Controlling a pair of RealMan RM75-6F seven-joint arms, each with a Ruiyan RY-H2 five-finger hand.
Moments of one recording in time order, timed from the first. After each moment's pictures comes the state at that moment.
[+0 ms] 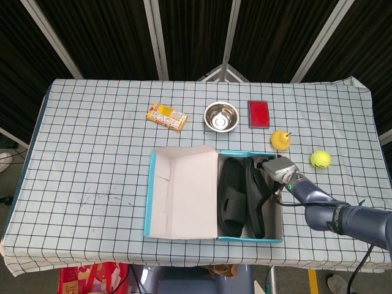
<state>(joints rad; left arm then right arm) -0.01 -1.06 -0.23 -1.53 1.22 1.57 0.01 1.37 -1.08 -0.32 -1.64 -0.38 0.40 -0.34</state>
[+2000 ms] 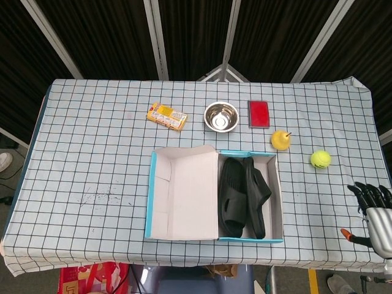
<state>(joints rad) 0.06 -1.00 -0.17 -1.63 1.40 1.71 -0.09 0.24 -0.85 -0.24 -1.93 -1.35 1.60 -0.07</state>
